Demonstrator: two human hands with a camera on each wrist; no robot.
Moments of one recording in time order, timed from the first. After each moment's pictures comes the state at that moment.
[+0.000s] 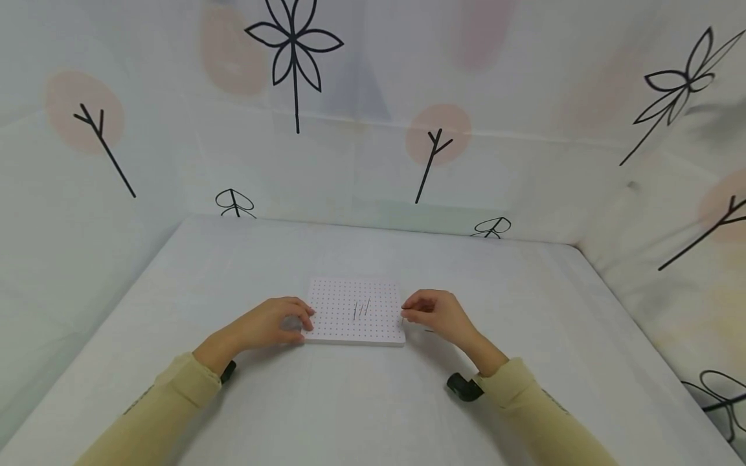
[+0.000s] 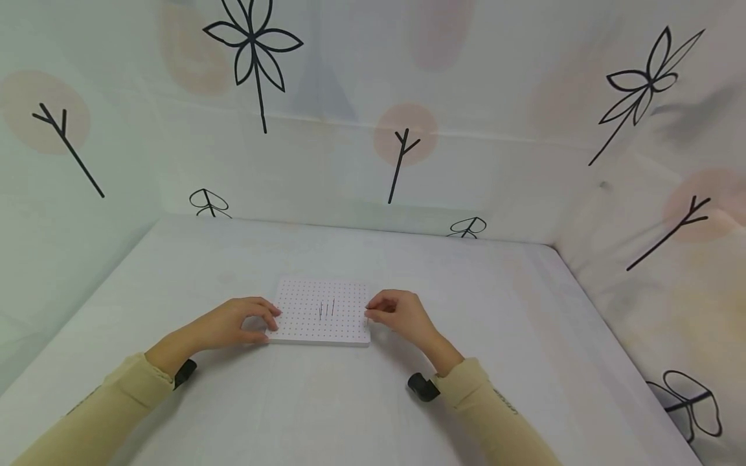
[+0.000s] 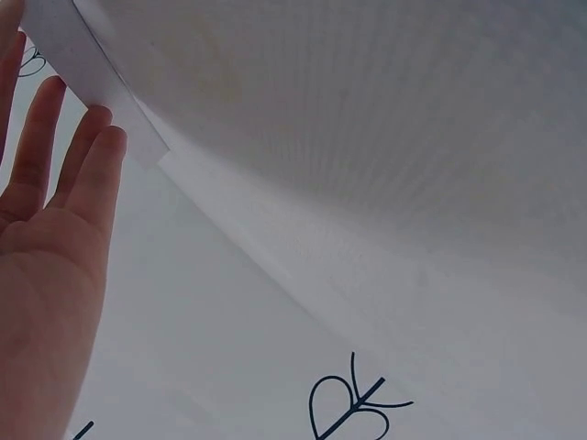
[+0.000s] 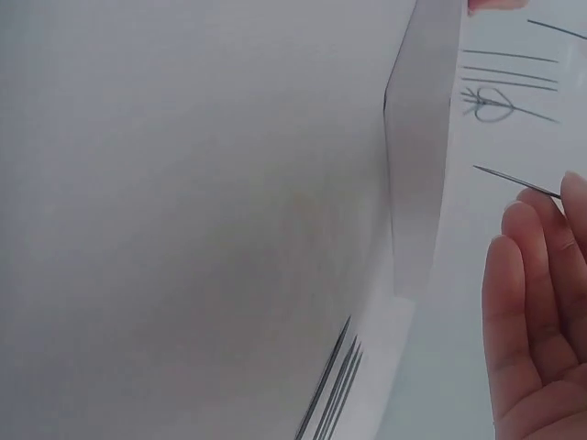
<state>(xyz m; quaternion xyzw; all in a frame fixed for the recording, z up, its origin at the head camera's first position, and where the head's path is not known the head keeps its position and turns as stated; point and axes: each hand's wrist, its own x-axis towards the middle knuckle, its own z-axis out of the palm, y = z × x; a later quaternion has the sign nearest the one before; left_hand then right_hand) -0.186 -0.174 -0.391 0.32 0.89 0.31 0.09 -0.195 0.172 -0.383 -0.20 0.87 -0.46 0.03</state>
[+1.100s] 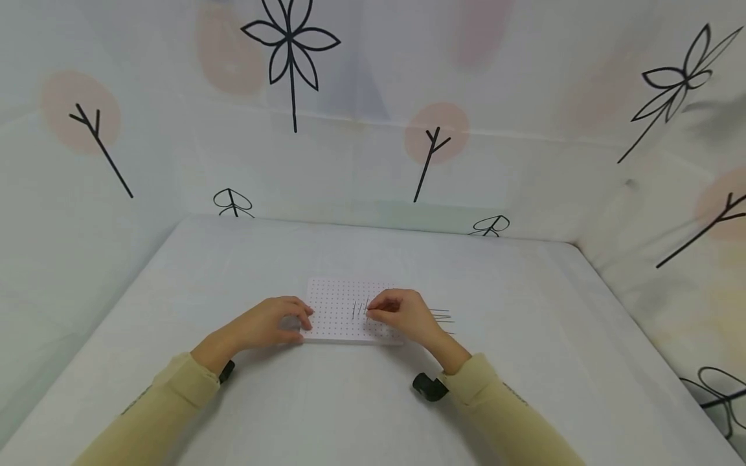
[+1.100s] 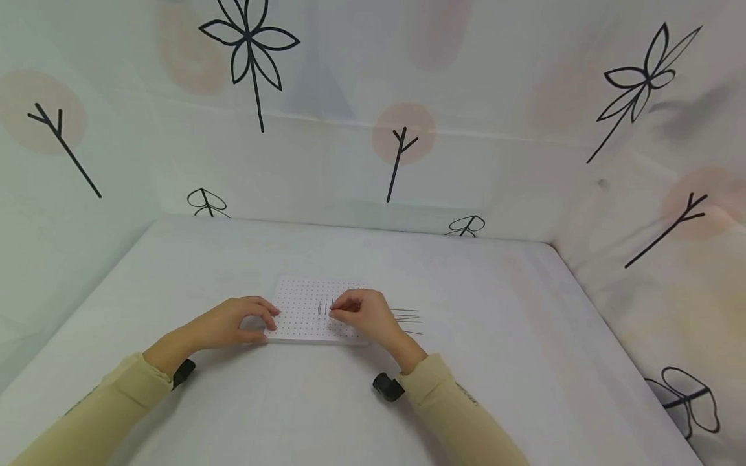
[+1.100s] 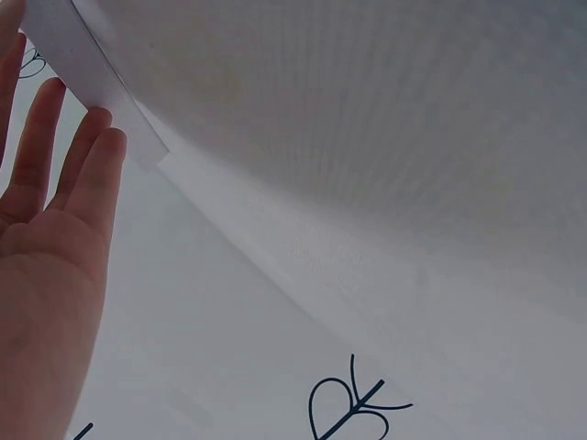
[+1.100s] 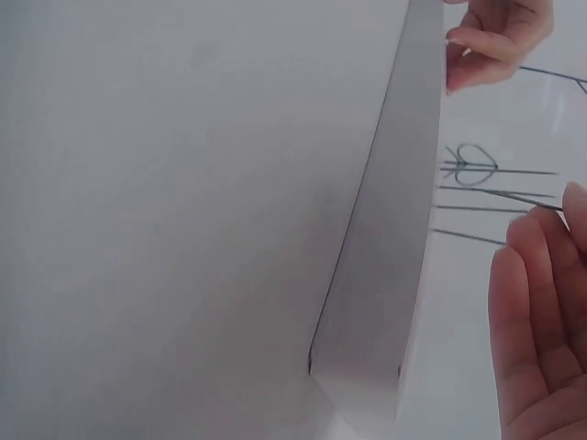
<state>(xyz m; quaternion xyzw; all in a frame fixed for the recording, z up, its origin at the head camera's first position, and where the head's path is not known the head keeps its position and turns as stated) -0.186 -0.174 -0.391 0.33 0.89 0.30 0.09 -0.192 0.119 -0.383 -0.22 0.84 -0.49 0.03</state>
